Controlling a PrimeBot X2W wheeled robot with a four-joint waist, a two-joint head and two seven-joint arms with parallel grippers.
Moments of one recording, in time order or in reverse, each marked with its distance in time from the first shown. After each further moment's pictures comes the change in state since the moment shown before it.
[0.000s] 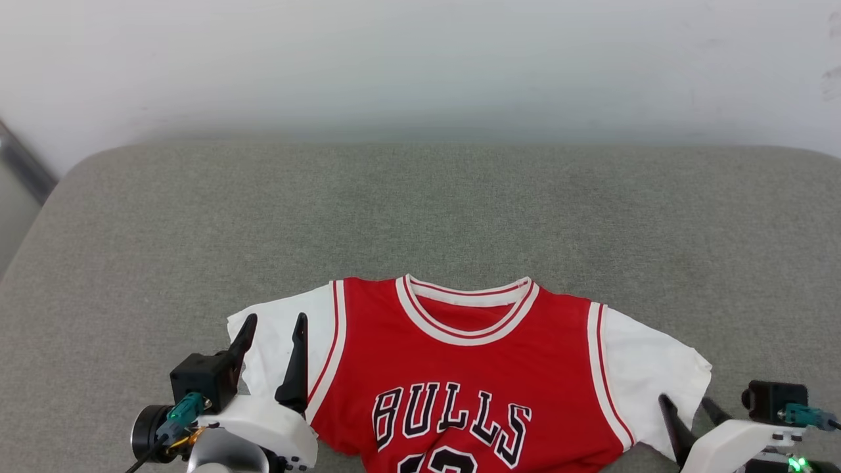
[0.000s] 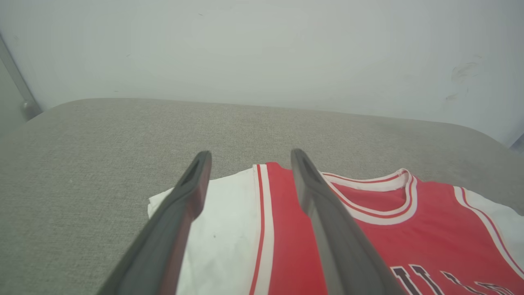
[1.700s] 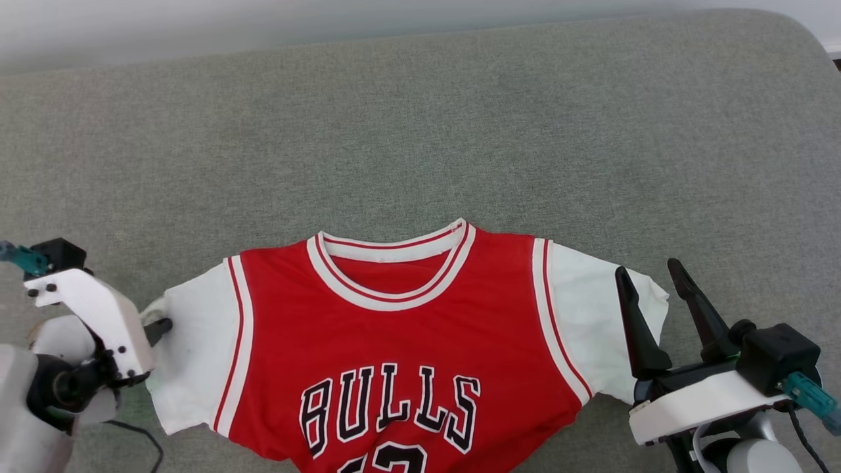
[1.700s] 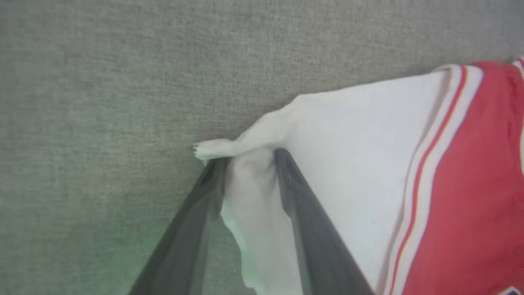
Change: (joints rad) left arm -0.301 0.295 0.102 0.312 -0.443 -0.169 0.863; right arm -0.048 0.048 0.159 -0.379 -0.074 0.000 -0.326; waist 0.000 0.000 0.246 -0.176
